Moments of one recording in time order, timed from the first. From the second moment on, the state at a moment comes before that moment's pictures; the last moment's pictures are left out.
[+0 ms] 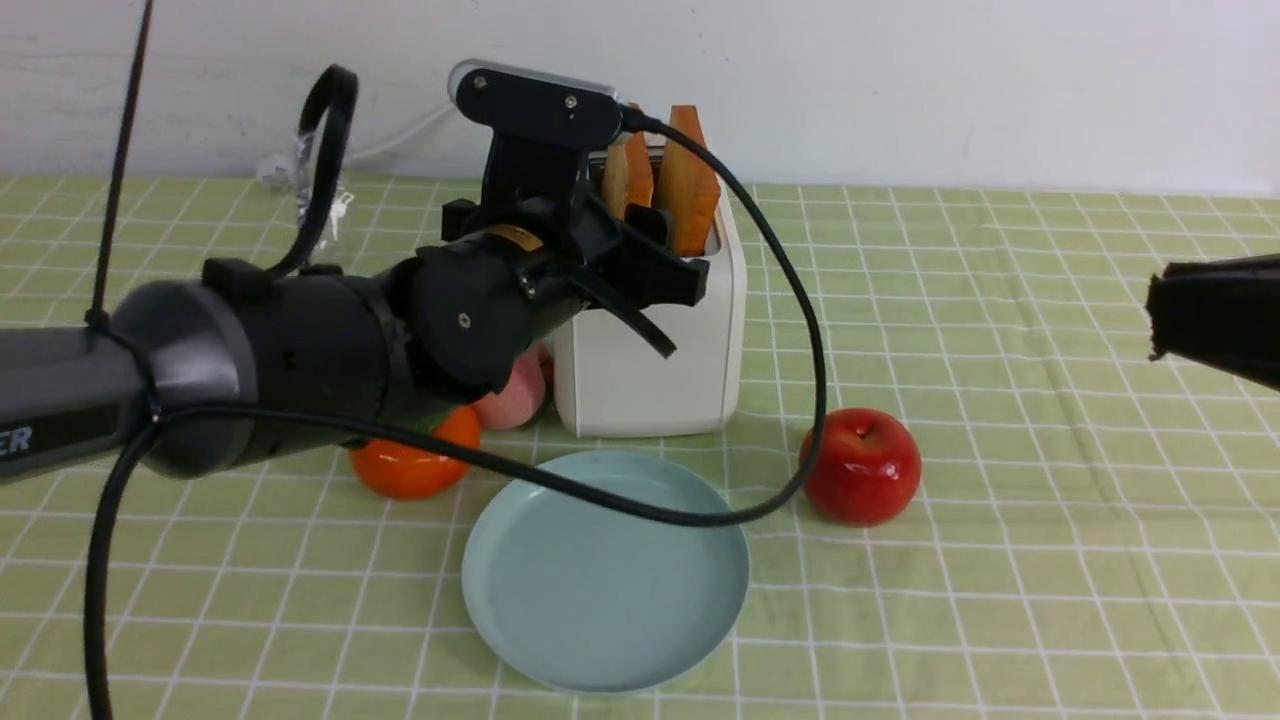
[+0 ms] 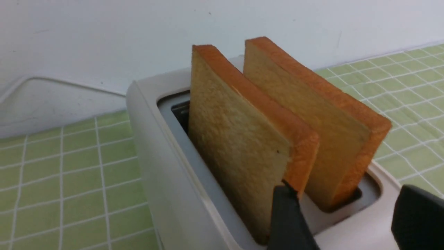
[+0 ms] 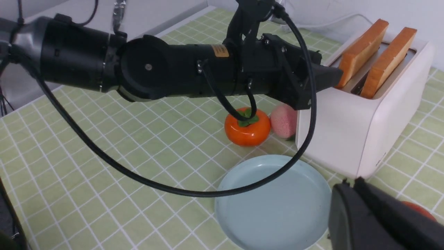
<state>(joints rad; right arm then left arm) 0.04 0.83 -0.97 1.03 0.94 -0.88 -0.58 1.74 -1.17 -0.71 -0.38 0.62</state>
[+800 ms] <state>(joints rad) 0.04 0.83 -0.97 1.03 0.90 -0.88 -0.53 1.93 -1.34 -0.73 -0.44 0.61</state>
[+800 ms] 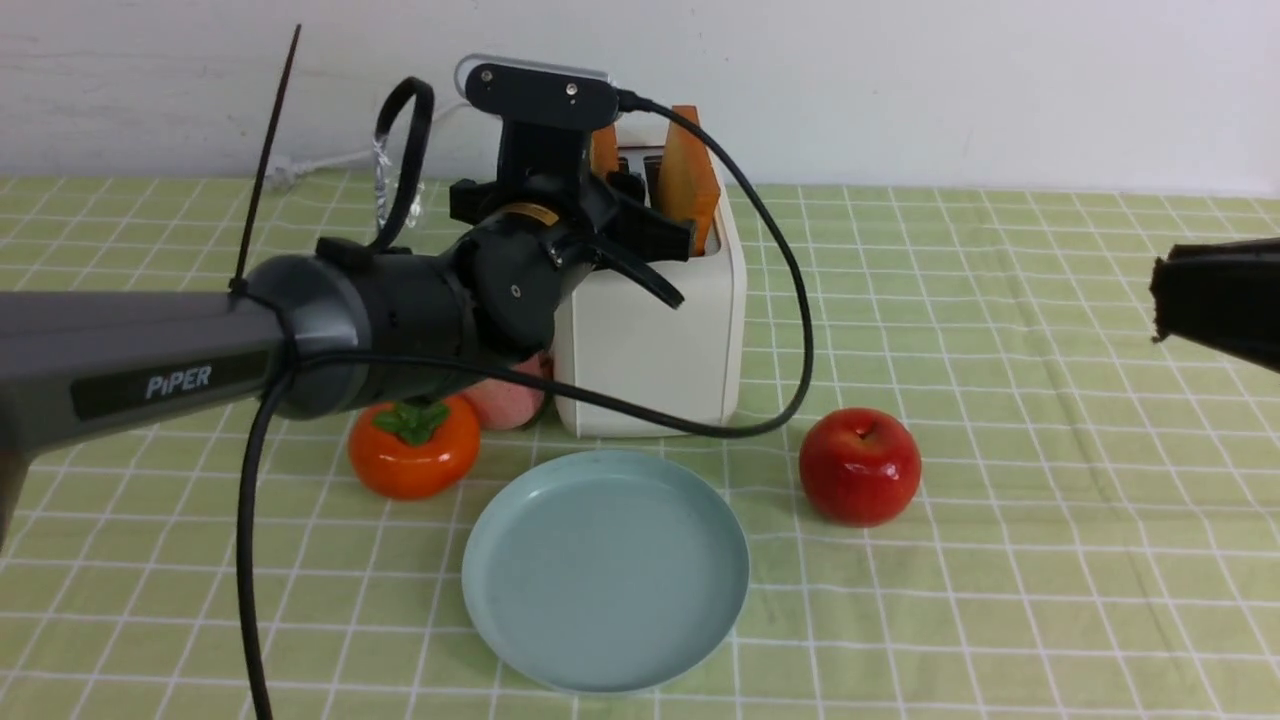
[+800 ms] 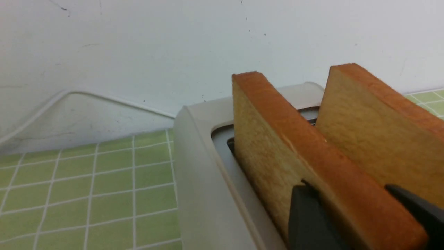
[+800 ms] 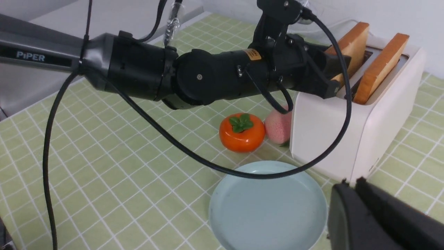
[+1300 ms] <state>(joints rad) 0.04 0.83 -0.97 1.00 0.83 -0.88 -0.54 1.93 -1.35 -0.69 -0.43 0.61</state>
